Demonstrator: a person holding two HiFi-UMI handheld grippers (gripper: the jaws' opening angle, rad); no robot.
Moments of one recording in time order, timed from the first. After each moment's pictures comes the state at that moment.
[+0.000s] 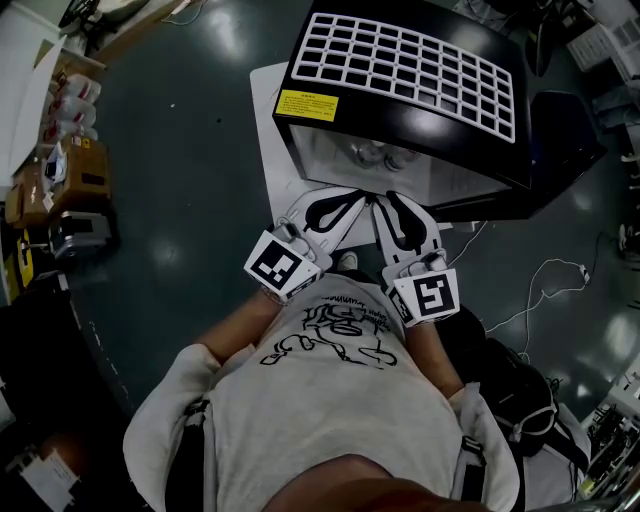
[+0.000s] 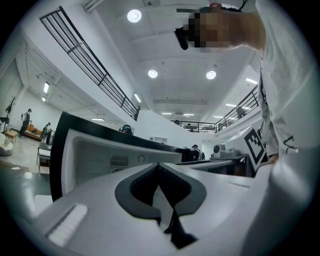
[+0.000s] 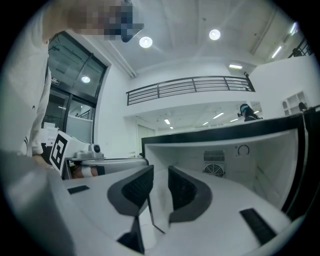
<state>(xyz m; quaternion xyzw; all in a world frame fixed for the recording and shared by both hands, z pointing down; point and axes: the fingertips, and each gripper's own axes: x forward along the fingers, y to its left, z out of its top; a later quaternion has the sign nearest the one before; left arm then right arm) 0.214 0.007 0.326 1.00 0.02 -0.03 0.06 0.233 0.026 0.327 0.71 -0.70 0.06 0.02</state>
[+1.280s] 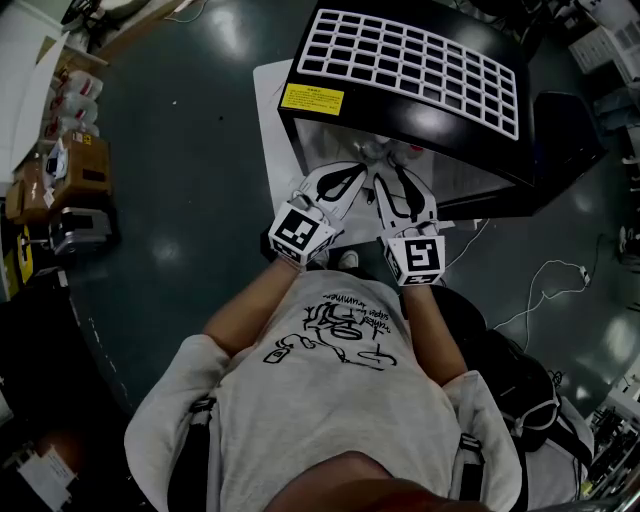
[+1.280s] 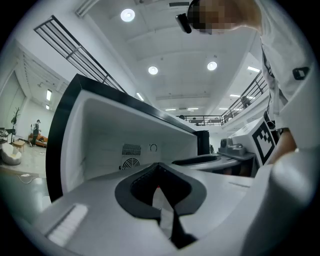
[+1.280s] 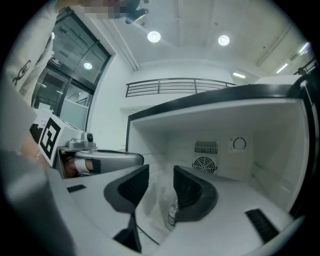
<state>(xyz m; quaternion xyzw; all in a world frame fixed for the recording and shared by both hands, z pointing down) 0.245 -0.027 0.385 1.00 -0.01 -0.01 0.03 0.270 -0.003 0.390 0.74 -0.67 0.03 0.07</state>
